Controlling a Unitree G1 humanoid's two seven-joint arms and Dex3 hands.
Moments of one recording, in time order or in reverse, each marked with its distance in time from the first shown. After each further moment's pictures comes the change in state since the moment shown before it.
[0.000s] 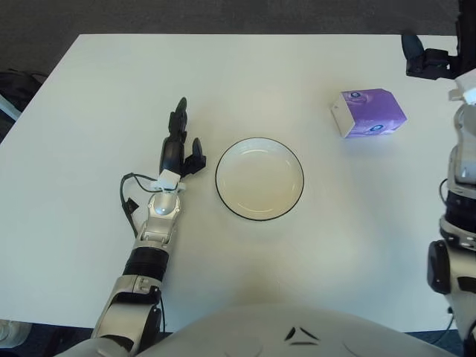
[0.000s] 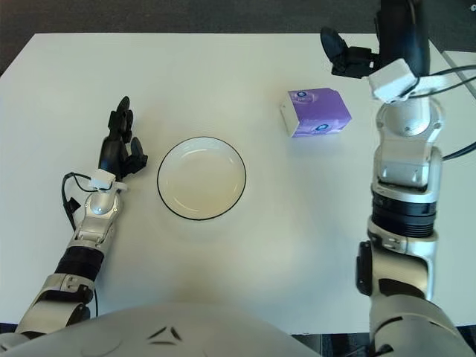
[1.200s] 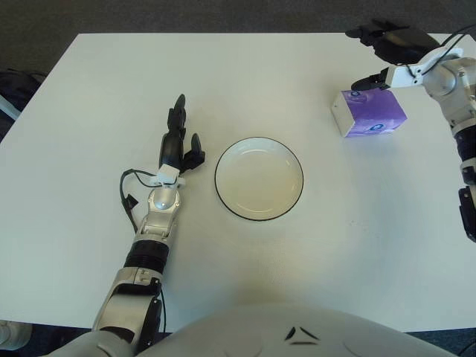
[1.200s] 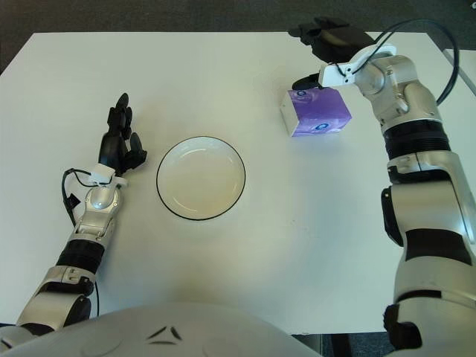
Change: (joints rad) left arm -0.045 0.009 0.005 0.055 -0.016 -0.010 0.000; right arm -0.468 -0.115 0.527 1.012 -0.385 -0.505 0.015
